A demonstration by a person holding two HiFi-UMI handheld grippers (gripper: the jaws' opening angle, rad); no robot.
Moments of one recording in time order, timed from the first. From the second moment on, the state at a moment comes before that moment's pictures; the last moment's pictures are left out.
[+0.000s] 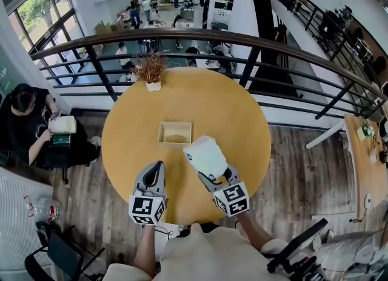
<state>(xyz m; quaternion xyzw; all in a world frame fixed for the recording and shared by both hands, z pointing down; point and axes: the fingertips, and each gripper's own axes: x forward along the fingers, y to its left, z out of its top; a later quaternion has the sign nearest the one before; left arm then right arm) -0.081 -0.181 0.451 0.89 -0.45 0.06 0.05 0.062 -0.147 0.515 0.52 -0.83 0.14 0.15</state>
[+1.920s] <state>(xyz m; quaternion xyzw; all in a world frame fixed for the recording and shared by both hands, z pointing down) -0.131 -0.192 0.511 0.83 -0.54 0.09 0.12 0.026 -0.307 0.579 0.28 -0.89 0.07 0.35</state>
